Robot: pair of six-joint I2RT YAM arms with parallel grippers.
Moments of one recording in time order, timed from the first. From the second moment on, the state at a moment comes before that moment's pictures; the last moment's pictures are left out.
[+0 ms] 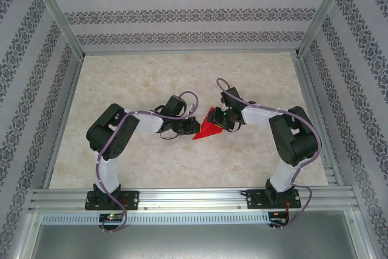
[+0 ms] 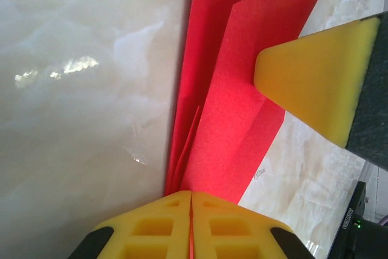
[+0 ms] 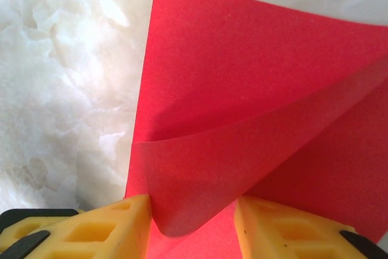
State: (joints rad) left arm -0.62 1.95 0.98 0.08 0.60 -0.68; right arm 0.43 1.76 0.92 -0.25 -0.32 0.71
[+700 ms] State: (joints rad) left arm -0.62 1.95 1.00 0.04 0.60 -0.68; right arm 0.38 1.65 0.85 -0.29 -0.37 0.63
